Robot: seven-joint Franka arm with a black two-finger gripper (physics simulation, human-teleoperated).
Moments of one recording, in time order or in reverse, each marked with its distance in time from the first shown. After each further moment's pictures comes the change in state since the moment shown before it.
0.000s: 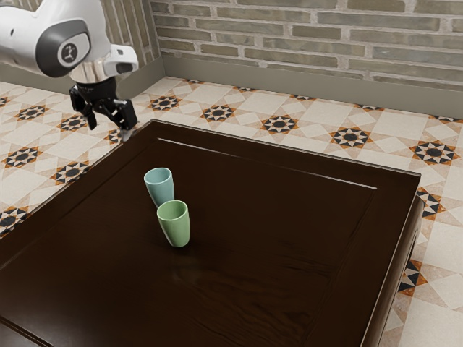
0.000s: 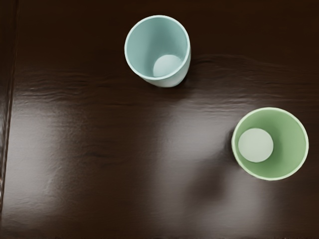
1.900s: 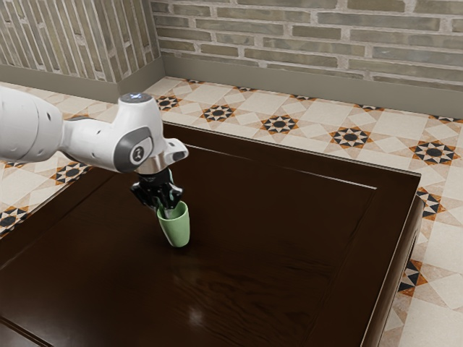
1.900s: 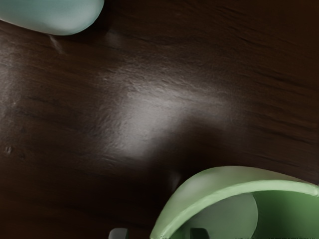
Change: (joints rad) arm -0.040 0.379 0.012 -0.153 -0.170 0.437 -0.214
